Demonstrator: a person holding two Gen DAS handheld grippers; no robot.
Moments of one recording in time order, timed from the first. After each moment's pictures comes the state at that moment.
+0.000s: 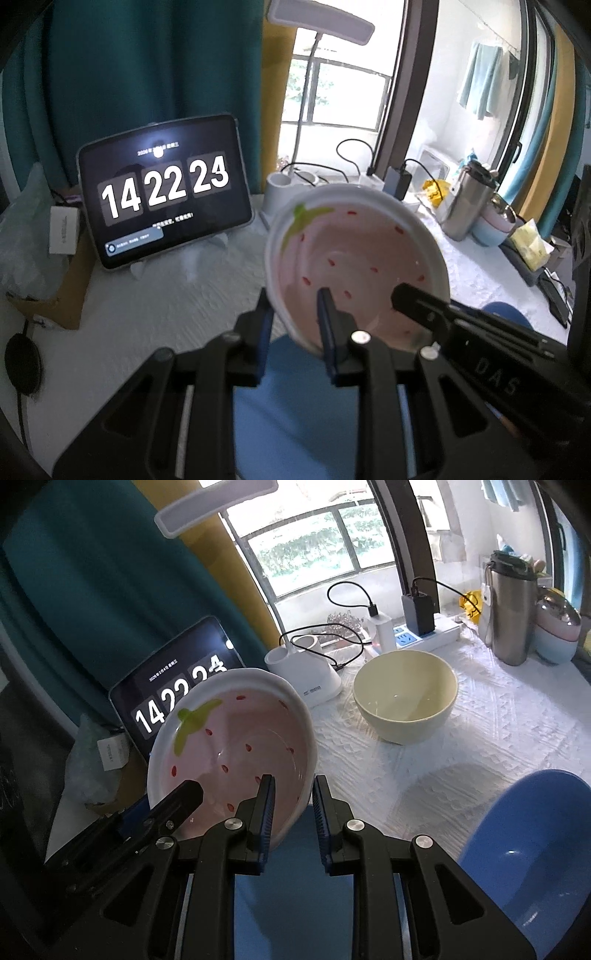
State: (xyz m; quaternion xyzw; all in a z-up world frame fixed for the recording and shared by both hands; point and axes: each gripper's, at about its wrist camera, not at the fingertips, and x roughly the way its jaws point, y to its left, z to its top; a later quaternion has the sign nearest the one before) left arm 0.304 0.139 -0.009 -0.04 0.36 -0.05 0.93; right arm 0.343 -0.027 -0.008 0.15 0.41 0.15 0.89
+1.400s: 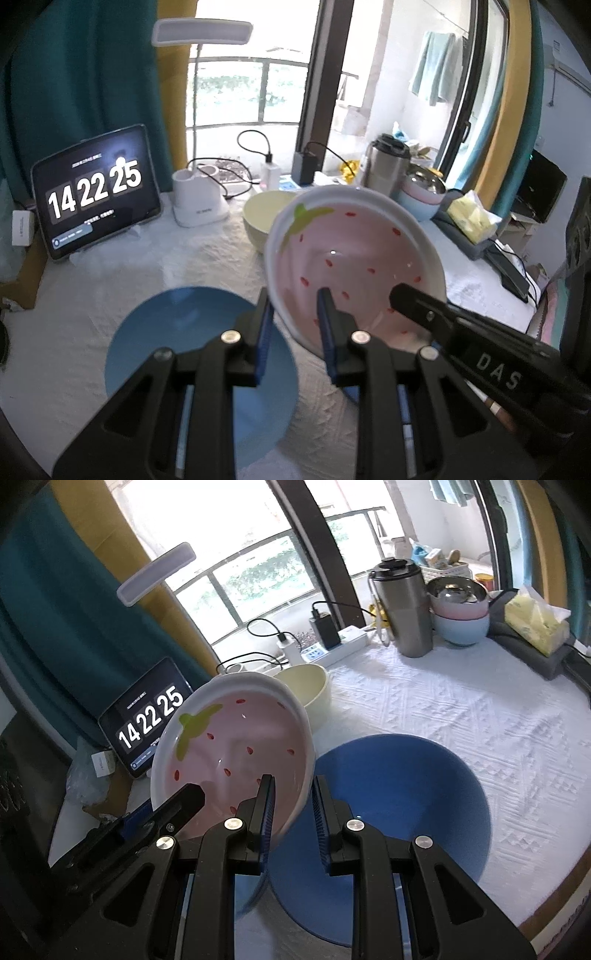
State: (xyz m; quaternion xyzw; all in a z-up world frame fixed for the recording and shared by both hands) left arm 0.247 0.017 0.001 -0.03 0.36 -0.13 0.93; right arm 0.273 -0.157 0.002 0.19 0.38 0.10 0.90
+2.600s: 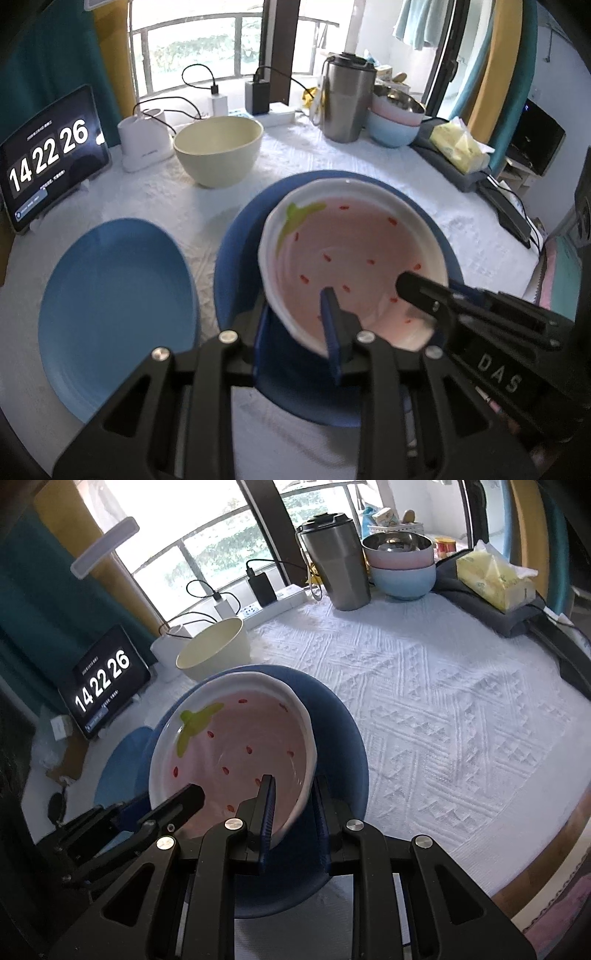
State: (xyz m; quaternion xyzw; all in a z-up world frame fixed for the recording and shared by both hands) left arm 0.235 -0.058 -0.057 0.01 0.44 -0.15 0.89; right arm 0.255 -0.216 -0.045 0.14 0.45 0.07 0.88
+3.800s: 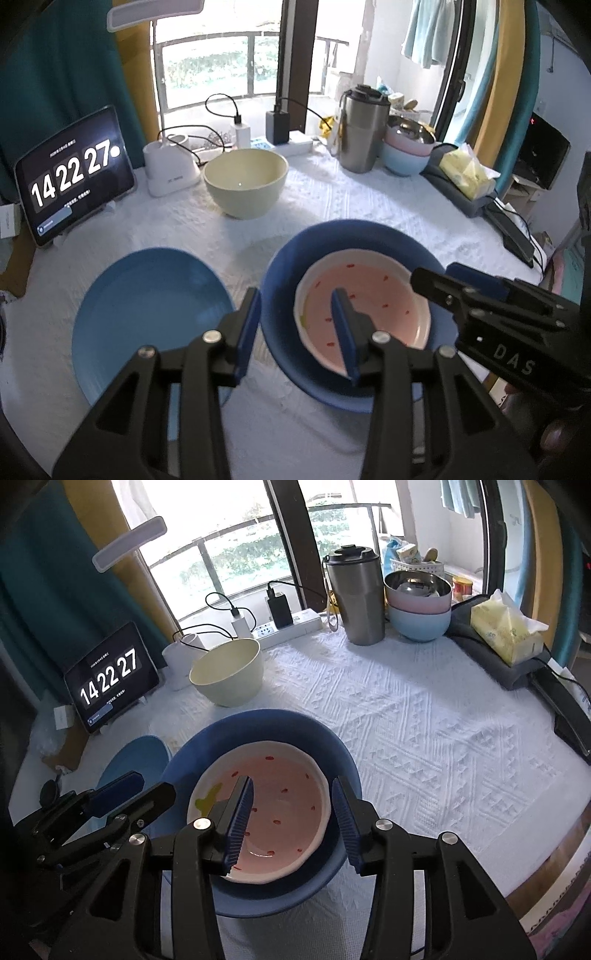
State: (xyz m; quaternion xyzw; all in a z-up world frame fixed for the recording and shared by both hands) left arm 0.233 -0.037 -0.027 0.01 0.41 -0.12 0.91; right arm 0.264 -0.213 -0.015 0.10 0.42 0.08 0.90
